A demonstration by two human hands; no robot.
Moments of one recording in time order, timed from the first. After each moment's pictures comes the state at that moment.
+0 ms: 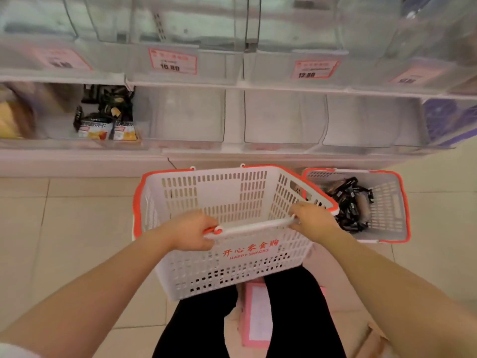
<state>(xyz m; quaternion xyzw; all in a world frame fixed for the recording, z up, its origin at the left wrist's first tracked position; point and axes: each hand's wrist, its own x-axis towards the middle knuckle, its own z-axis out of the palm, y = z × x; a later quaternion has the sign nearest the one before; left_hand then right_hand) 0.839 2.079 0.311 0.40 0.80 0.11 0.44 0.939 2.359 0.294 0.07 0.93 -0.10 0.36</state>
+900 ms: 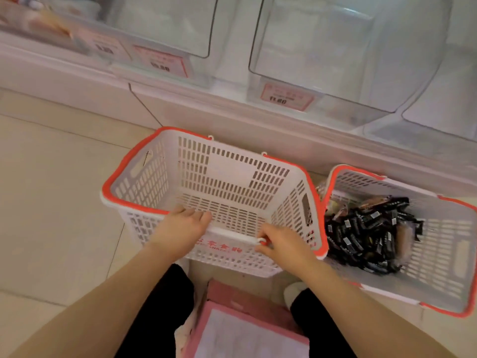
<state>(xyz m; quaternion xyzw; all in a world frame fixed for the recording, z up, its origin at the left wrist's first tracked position) 0.920 2.159 0.041 0.36 0.92 -0.03 0.17 0.964 2.399 0.040 -0.08 0.89 -0.25 0.37</state>
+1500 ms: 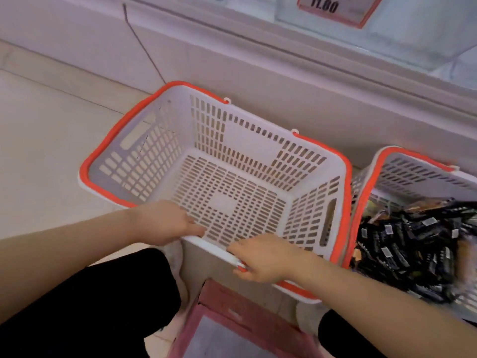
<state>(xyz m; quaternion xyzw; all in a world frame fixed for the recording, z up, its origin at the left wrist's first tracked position) 0.941 2.131 -0.052 0.50 0.76 -0.11 0.39 0.992 2.367 -0.071 -0.44 0.80 -0.18 0.36</state>
